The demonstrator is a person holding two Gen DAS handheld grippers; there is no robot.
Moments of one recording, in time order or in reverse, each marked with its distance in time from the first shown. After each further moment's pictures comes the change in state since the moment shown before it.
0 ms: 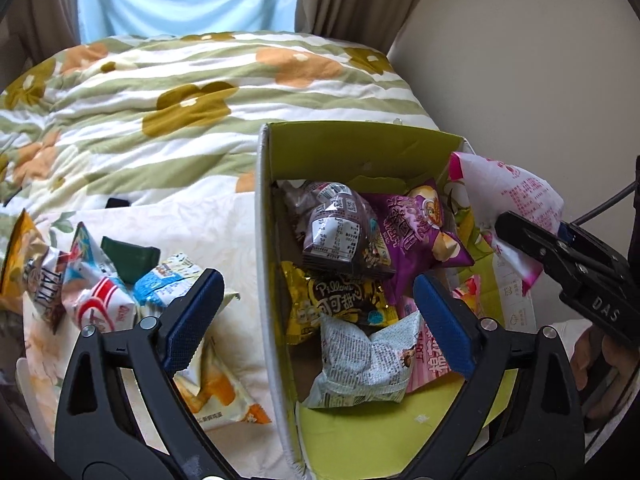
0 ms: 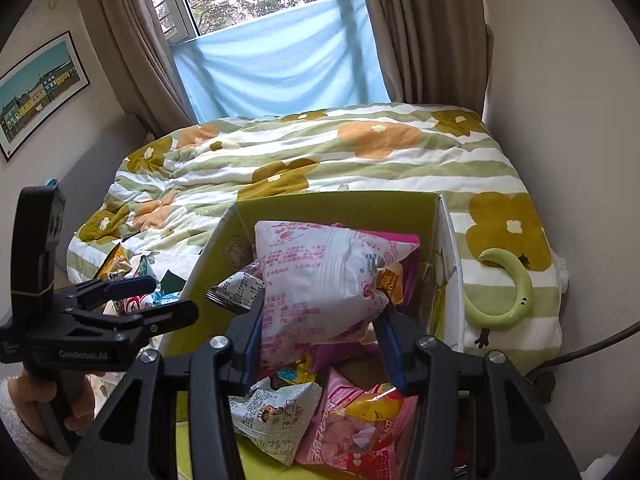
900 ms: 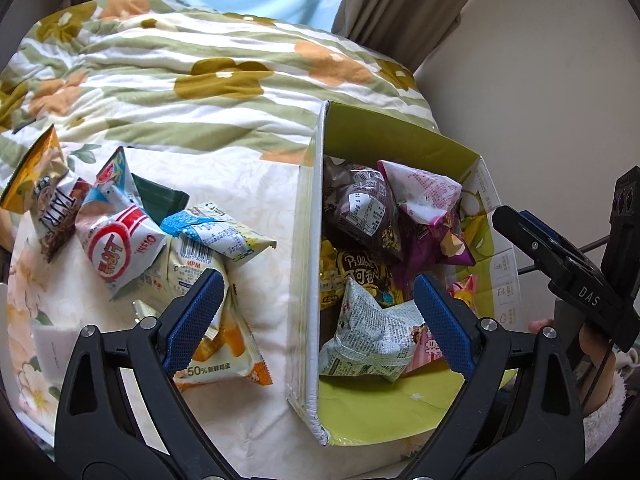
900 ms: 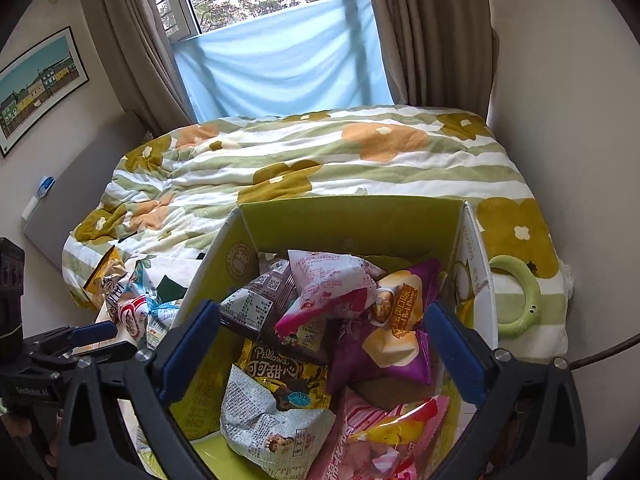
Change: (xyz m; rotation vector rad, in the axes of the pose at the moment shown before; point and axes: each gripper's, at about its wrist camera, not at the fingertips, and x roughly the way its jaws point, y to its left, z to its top) left arm -0.026 0.042 -0.038 -0.200 -0.015 -0.033; right arm 0.021 0.015 0.004 -0.020 -0.013 -0.014
